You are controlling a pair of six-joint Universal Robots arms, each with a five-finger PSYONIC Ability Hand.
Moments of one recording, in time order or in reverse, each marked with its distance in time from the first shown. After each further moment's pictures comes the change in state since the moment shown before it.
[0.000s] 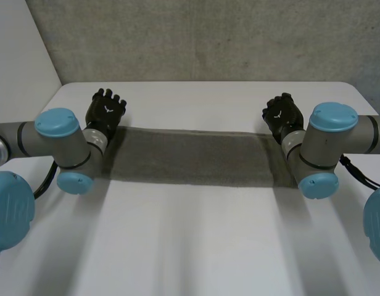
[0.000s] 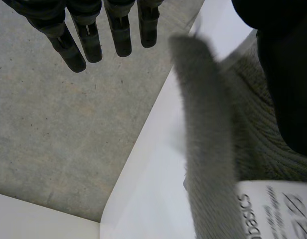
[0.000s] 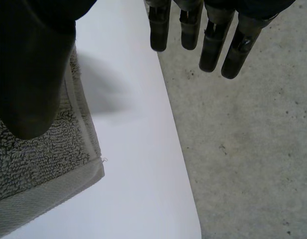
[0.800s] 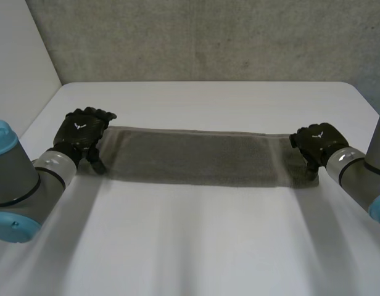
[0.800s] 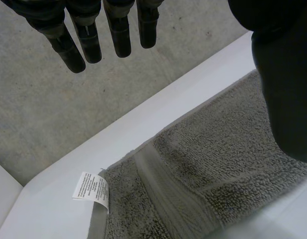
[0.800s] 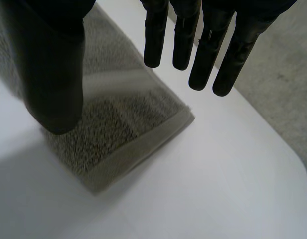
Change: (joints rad) left arm 0.081 0.604 -0.763 0.038 0.138 -0.506; right arm -0.156 -0.446 0.526 0.209 -0.134 0.412; left_hand -0.001 0.000 0.000 0.000 -0.002; right_hand 0.199 0.221 0.219 0.211 0.242
